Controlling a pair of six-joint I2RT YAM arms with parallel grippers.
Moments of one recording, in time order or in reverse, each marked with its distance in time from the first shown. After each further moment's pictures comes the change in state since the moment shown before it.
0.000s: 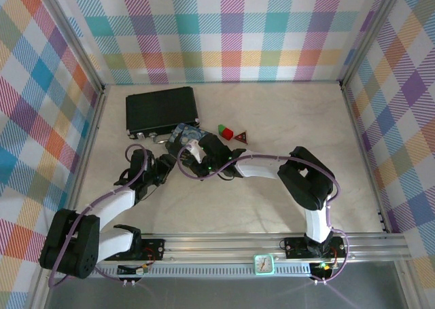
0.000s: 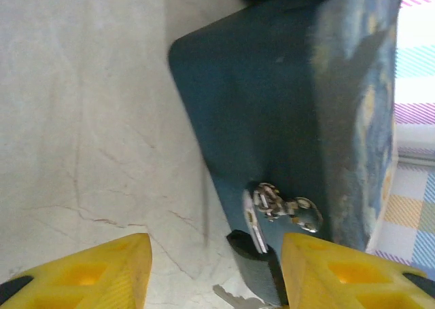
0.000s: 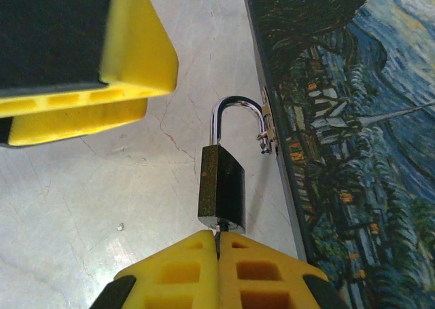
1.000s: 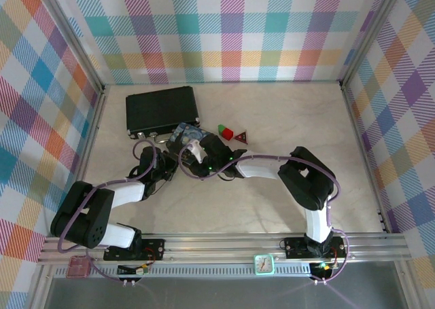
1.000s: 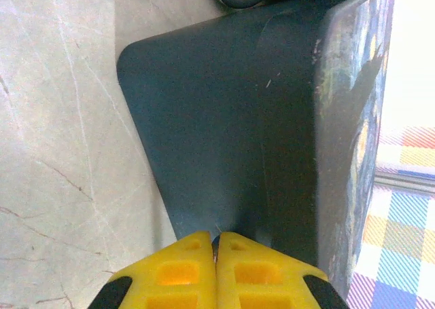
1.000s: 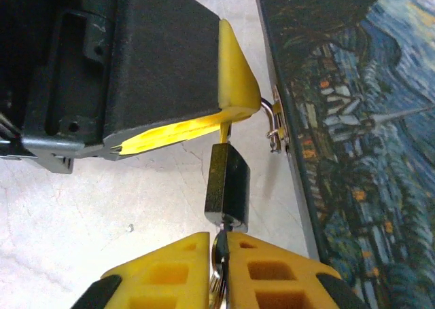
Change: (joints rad) left arm -0.065 0.229 0.014 0.303 -0.050 -0.117; right arm 0.000 -0.022 -0.034 0.027 -0.022 0.040
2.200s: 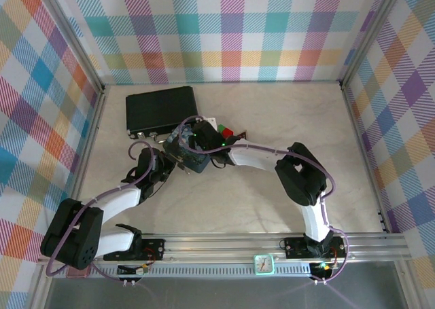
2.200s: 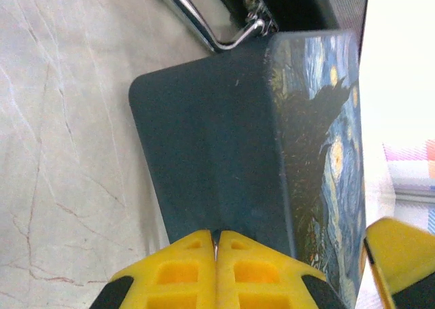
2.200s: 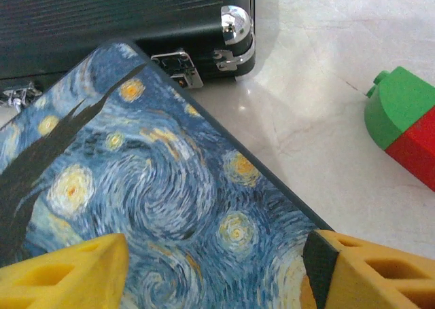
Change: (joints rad) left arm -0.026 -0.190 0.003 -0.193 -0.192 0.100; right arm -0.019 0.071 0.227 -0.200 0.541 0.510
